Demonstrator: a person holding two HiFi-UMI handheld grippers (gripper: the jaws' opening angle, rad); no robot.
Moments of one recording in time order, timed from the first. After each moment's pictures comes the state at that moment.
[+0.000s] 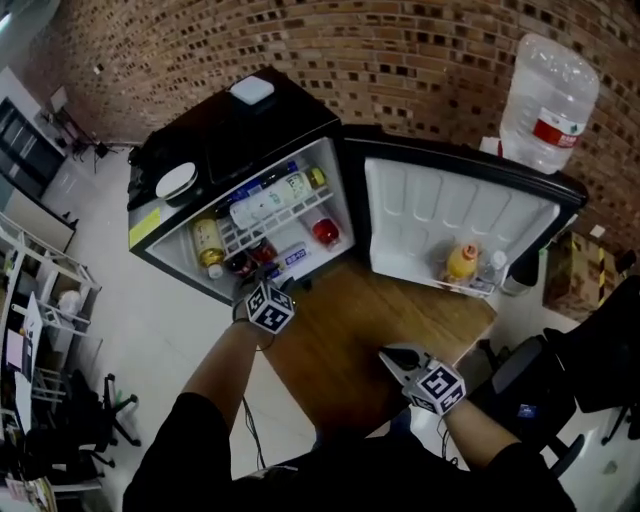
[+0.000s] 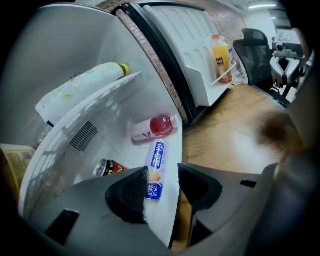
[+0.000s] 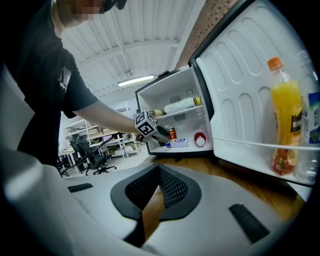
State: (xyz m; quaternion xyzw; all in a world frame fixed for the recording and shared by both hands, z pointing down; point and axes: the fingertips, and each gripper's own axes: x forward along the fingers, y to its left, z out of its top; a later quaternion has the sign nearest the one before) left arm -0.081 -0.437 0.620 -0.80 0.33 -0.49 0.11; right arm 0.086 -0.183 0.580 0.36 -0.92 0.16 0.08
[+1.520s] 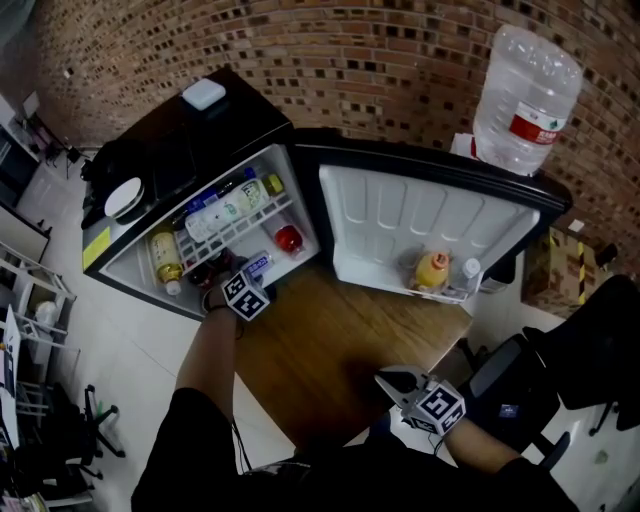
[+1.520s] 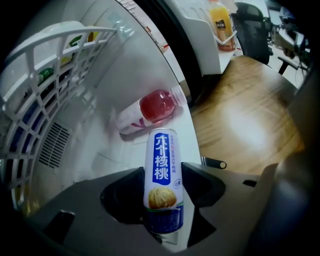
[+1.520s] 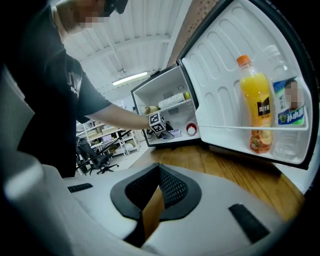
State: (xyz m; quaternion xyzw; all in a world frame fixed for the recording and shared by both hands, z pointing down) left arm -0.069 -0.496 0.678 -0.74 0.28 -0.59 0.14; right arm 0.138 -0.145 0.600 0.36 -0.90 0.21 0.09
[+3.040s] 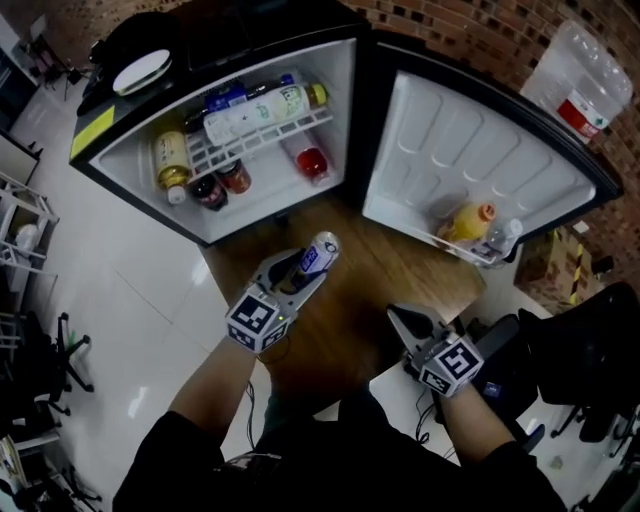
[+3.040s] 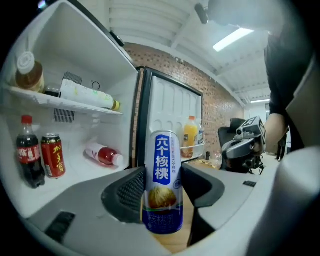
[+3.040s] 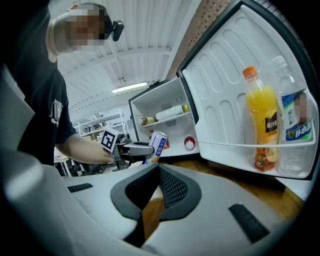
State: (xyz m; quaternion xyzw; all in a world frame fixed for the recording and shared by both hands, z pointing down) left arm 0.015 -0.286 0.586 -0.96 0.25 -0.11 -0.07; right arm 0.126 -0.180 0.575 0.40 -0.90 0.17 0.04
